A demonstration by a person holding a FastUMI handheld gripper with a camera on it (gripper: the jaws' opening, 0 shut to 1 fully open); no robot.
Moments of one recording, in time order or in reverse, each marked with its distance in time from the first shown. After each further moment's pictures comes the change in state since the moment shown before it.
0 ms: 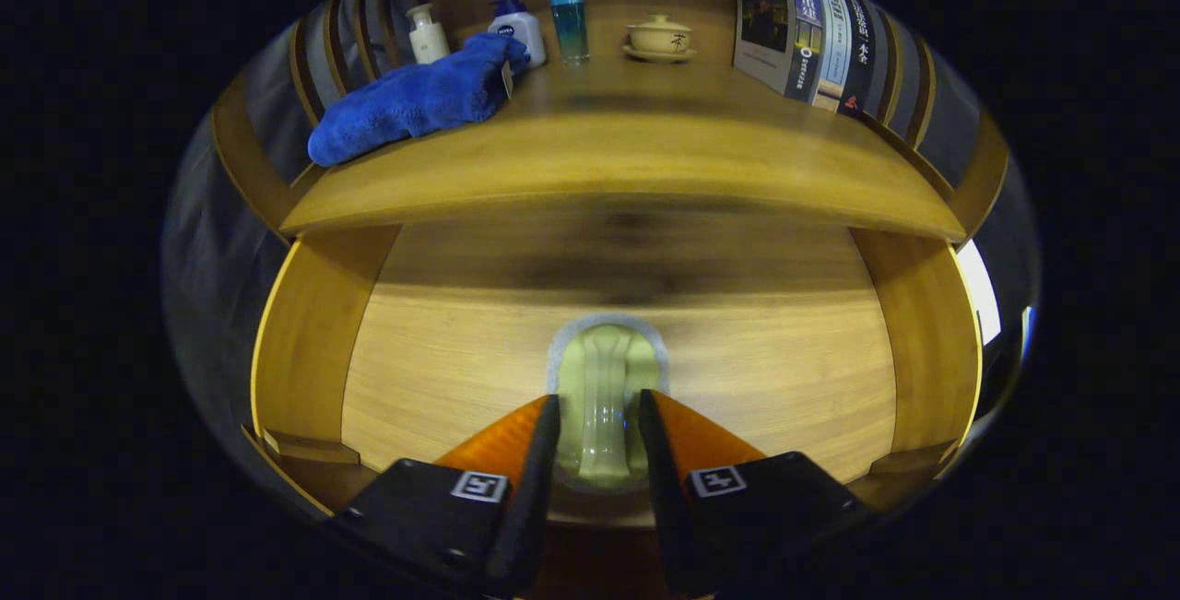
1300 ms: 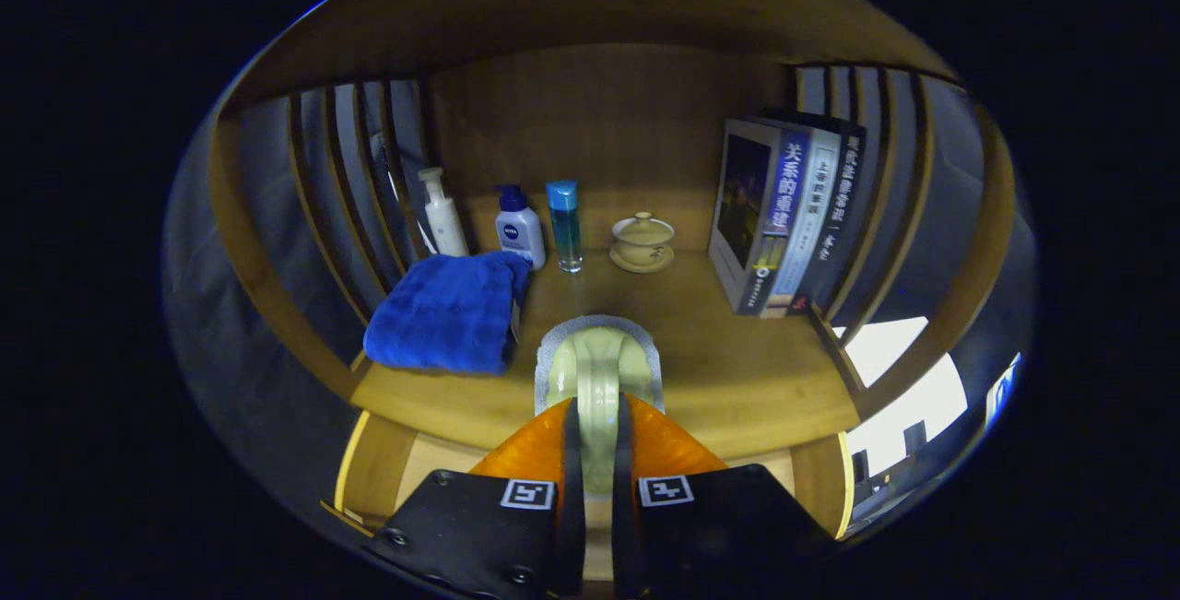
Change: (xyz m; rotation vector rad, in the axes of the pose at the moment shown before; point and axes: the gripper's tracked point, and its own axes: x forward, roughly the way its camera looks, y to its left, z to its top) arm -0.114 -0.003 0.201 -0.028 -0.386 0.026
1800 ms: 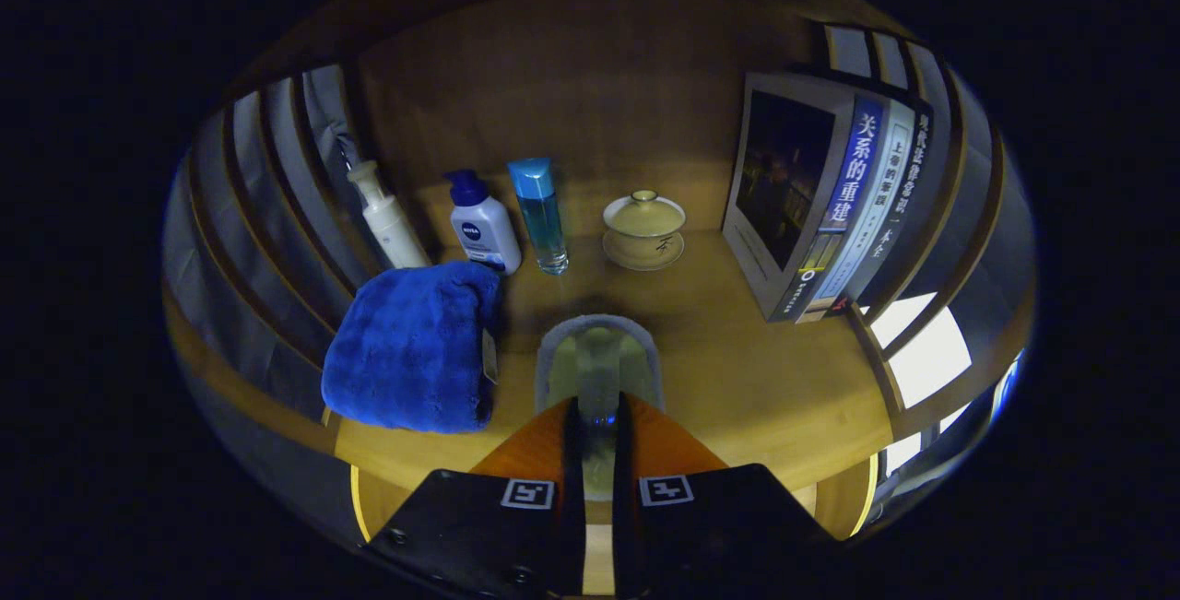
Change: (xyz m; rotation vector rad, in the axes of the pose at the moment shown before) arm 0.085 -0.014 0.019 0.074 0.157 -0.069
